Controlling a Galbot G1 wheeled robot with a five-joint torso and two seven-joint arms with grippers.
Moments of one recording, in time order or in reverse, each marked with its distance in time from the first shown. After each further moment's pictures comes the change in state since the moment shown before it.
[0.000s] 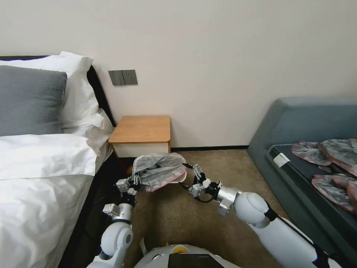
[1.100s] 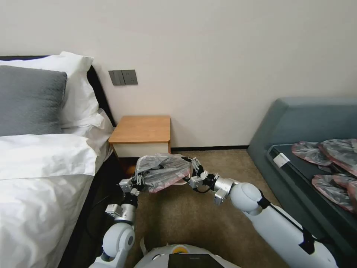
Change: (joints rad) left arm 0.007 0.000 0.025 -0.021 0.032 0.003 0.005; right arm 0.139 0.020 -0.075 -0.078 -0.035 -0.011 -0.001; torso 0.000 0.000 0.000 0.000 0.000
